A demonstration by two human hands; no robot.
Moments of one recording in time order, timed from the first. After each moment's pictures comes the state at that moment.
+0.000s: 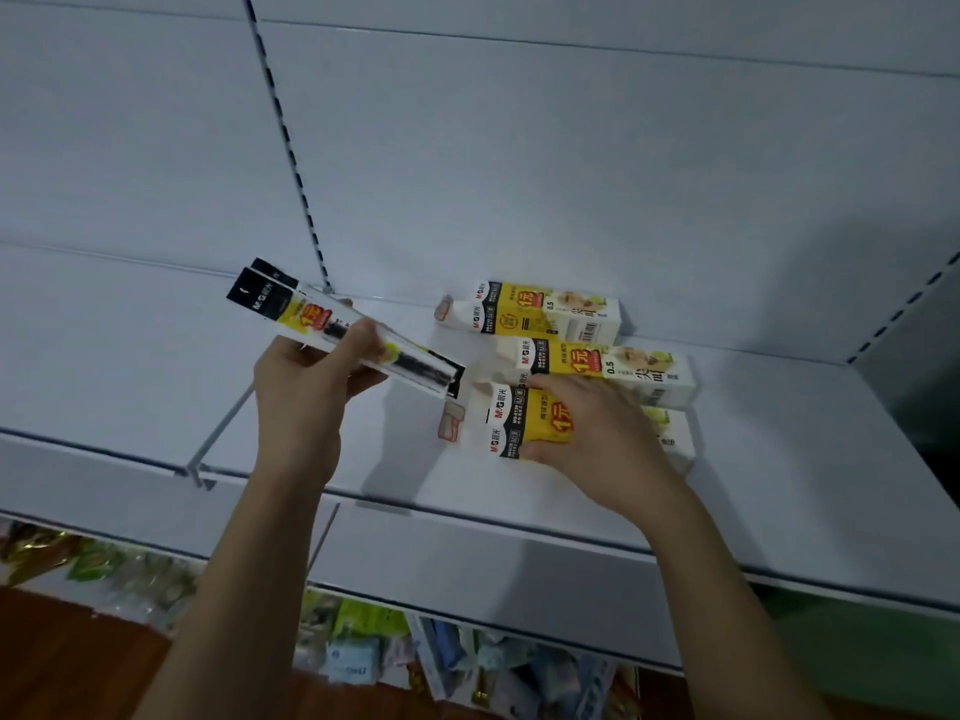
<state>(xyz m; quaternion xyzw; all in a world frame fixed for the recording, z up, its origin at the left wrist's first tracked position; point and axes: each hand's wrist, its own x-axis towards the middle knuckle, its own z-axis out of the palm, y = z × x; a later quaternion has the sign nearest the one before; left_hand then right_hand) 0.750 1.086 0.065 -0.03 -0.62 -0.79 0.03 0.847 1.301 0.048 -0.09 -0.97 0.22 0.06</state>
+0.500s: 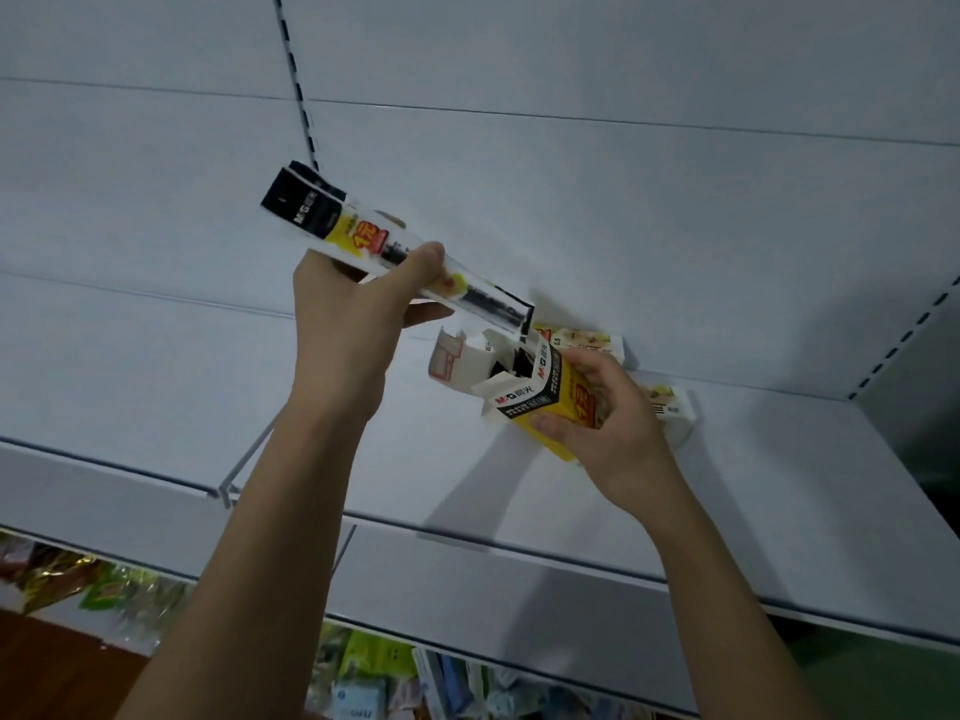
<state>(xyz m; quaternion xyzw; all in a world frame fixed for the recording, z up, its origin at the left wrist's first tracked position) 0.766 1.111 0.162 -0.17 -0.61 -0.77 0.09 0.843 1.300 0.065 -0.03 -0.75 0.63 0.19</state>
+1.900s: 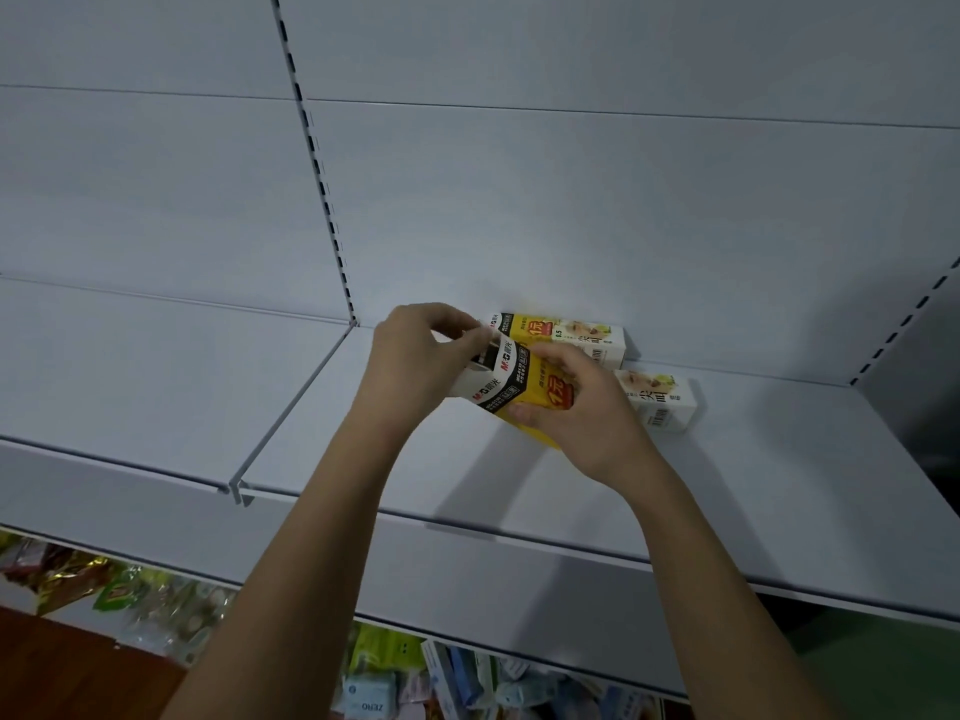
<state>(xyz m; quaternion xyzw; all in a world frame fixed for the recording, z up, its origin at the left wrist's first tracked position) 0.751 1.128 0.117 -0.16 -0.83 -0.54 0.01 0.825 1.292 0.063 -0.06 -0.82 0.54 0.16</state>
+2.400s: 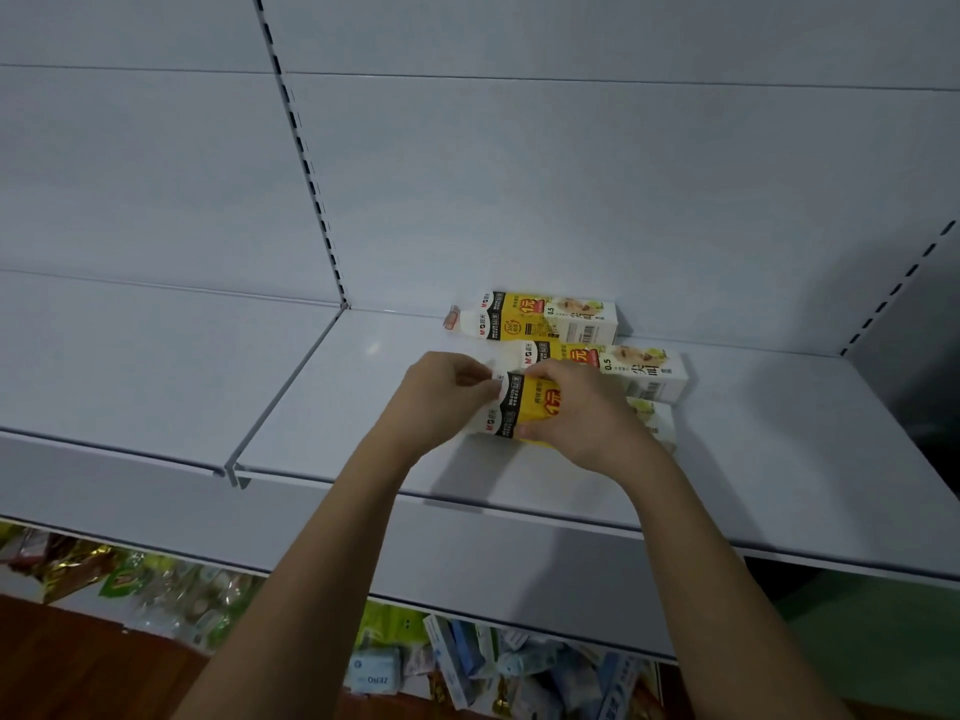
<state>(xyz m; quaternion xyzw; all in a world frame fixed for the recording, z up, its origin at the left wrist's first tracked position) 0.755 1.136 0.060 -0.20 -0.86 -0.45 -0.13 0.830 1.296 0.050 -0.12 -0.94 0.31 0.05</state>
